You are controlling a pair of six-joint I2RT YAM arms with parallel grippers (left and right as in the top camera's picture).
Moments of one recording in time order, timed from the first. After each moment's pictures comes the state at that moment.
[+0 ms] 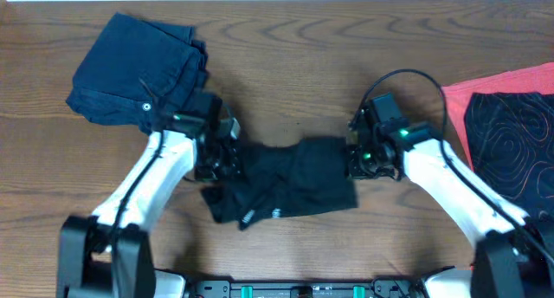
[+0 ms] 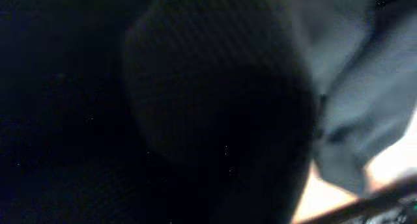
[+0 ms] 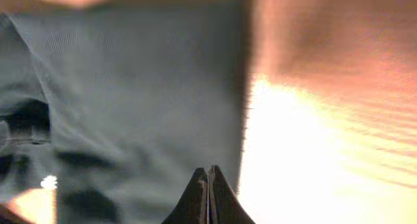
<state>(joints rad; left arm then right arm) -0.23 1.55 1.05 -0.99 0.34 -0.24 0.34 1.52 0.94 -0.74 -0.27 0.33</state>
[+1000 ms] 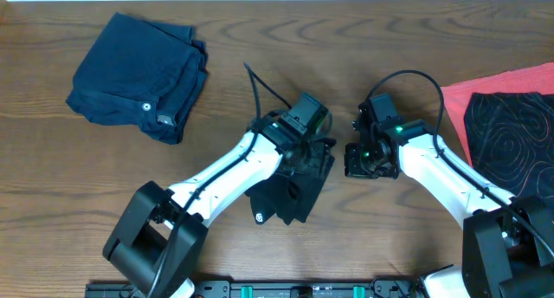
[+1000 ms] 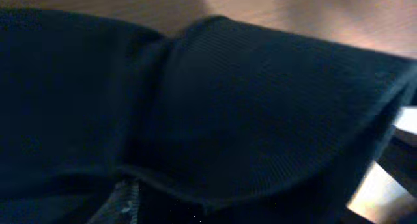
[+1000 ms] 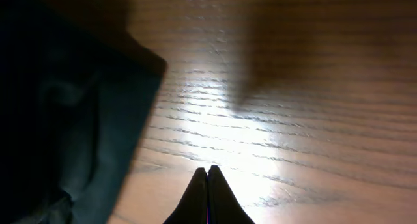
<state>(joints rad) -0.71 1.76 1.20 -0.69 0.24 -0.50 0.34 1.62 0.94 -0.73 -0.21 0.40</state>
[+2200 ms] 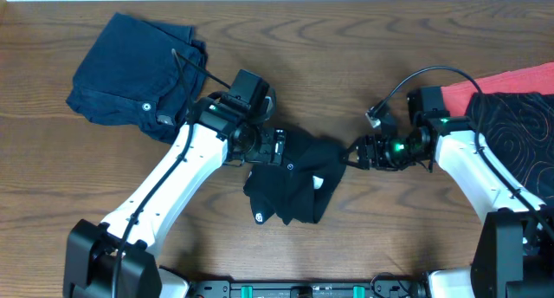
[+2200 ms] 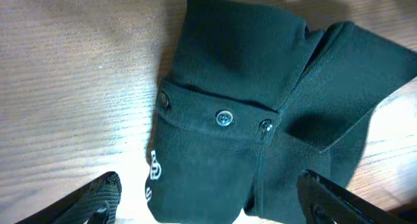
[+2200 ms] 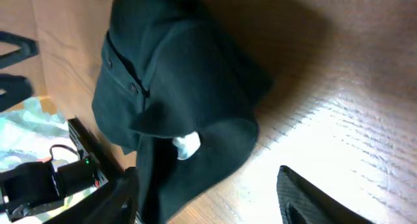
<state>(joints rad) -0.46 1.58 1.23 -0.98 0.19 -0.34 0.09 1.59 0.94 -0.75 -0.76 0.04</state>
